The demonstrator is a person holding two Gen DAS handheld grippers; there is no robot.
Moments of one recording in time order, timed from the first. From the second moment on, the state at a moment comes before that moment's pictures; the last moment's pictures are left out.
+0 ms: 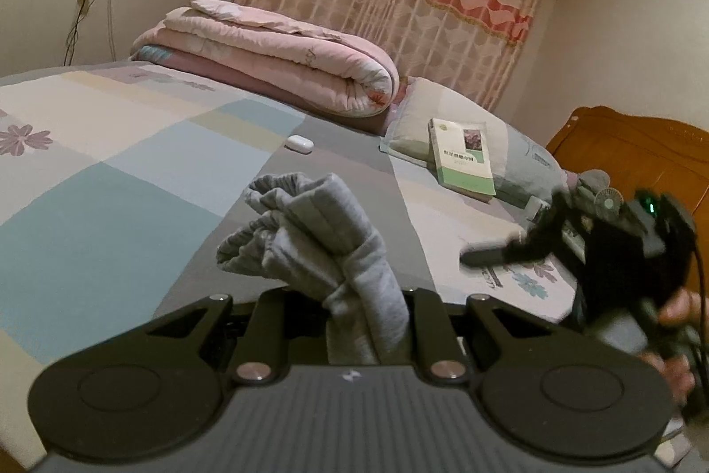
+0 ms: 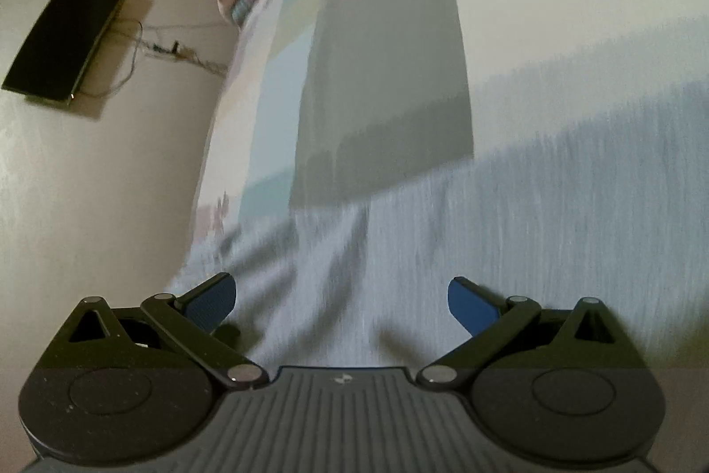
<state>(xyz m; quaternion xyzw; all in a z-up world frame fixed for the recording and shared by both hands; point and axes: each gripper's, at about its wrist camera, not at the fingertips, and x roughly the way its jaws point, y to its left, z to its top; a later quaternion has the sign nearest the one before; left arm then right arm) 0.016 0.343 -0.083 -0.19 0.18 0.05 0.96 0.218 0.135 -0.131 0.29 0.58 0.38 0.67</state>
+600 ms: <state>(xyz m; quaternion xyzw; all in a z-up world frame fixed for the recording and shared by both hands) 0.018 0.319 -0.063 -0.16 0.18 0.05 0.97 0.144 0.095 -0.126 0.26 0.62 0.39 0.62</state>
